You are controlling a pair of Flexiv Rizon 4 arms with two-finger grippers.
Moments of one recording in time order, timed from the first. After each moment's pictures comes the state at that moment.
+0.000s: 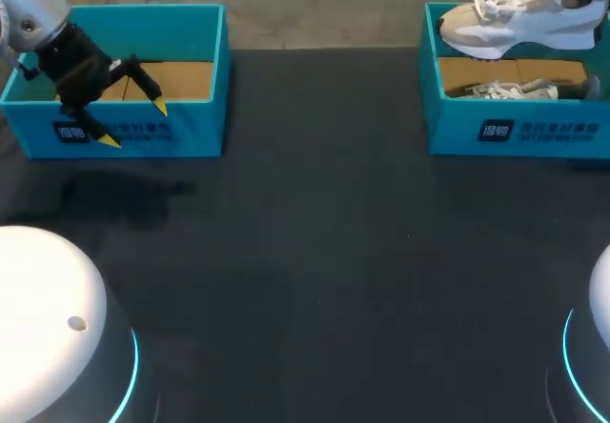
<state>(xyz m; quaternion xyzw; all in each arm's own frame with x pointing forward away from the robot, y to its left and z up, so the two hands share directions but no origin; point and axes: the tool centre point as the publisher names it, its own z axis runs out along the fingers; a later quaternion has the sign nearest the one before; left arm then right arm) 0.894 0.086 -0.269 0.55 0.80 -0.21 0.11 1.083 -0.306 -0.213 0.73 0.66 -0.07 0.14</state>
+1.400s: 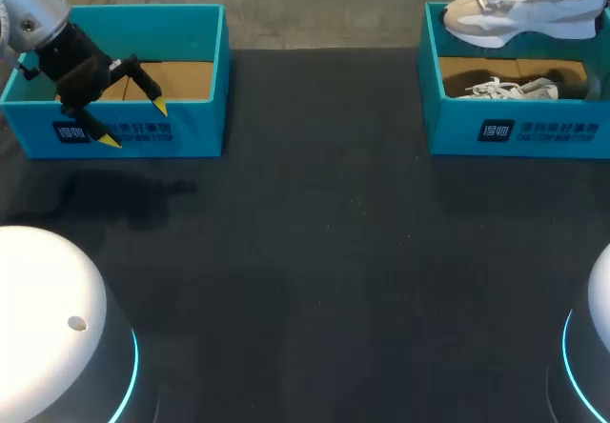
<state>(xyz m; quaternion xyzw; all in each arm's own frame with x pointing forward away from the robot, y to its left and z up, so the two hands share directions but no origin) 0.894 0.086 -0.269 0.55 0.80 -0.21 0.11 1.121 -0.324 -0.215 0.75 0.64 -0.09 0.15</state>
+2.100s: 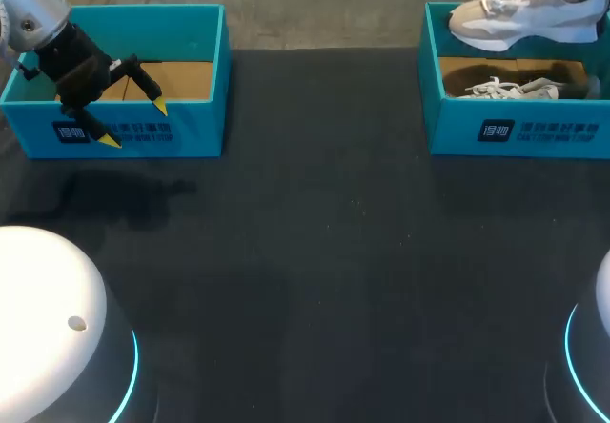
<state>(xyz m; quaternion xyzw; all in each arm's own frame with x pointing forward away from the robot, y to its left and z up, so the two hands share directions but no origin) 0.894 0.086 -0.269 0.55 0.80 -0.21 0.11 1.136 -0.339 -0.237 0.75 0.64 -0.10 0.14</state>
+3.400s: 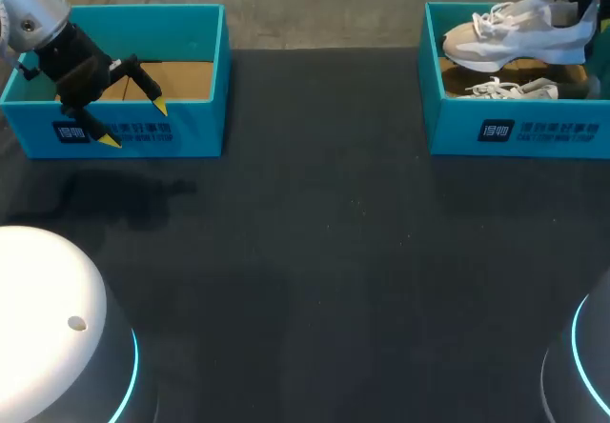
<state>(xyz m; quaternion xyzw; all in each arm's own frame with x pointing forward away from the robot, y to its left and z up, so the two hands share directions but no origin) 0.894 0.086 -0.269 0.55 0.80 -0.21 0.11 1.142 -0.341 -0.294 0.76 0.62 -0.10 0.15</state>
